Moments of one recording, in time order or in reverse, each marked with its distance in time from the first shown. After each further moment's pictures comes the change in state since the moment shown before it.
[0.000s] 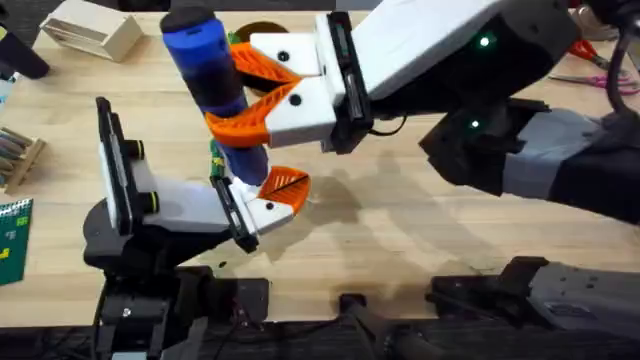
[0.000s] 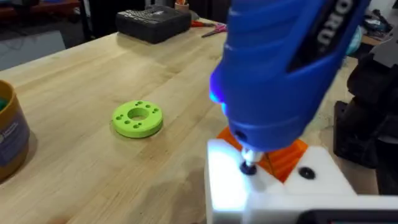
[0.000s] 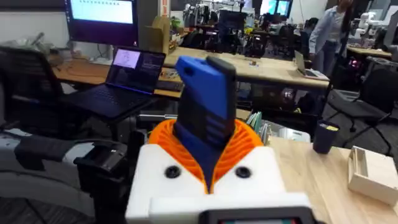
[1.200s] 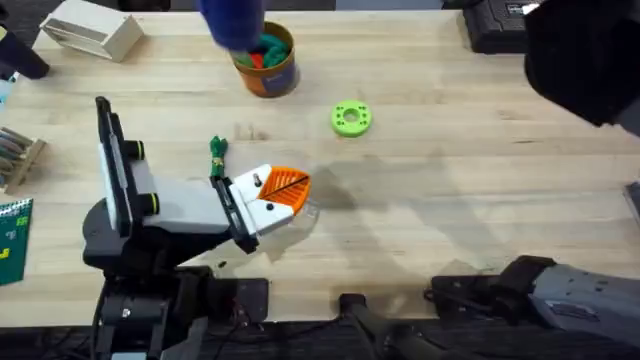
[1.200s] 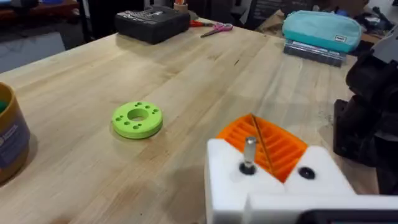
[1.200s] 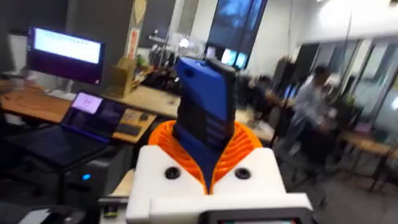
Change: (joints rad) left arm 0.000 0.000 0.003 -0.006 0.003 0.014; right arm -0.140 -0.071 0.352 -0.123 -0.004 0.101
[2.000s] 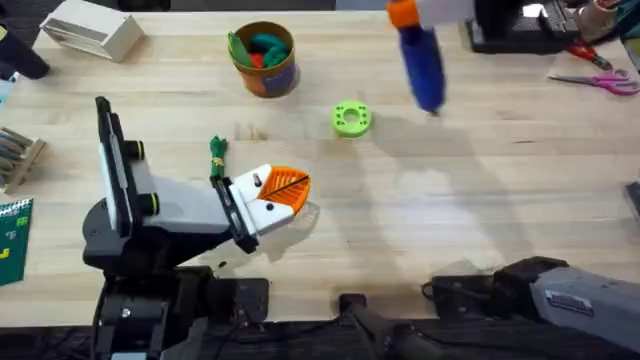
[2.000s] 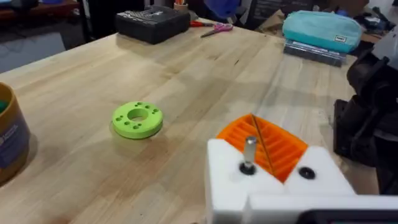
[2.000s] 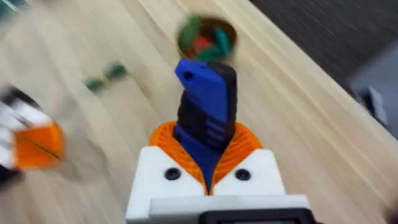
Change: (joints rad) left arm 0.000 0.000 0.000 0.000 0.000 0.000; right arm -0.328 -0.015 0.290 -1.630 0.469 -0.679
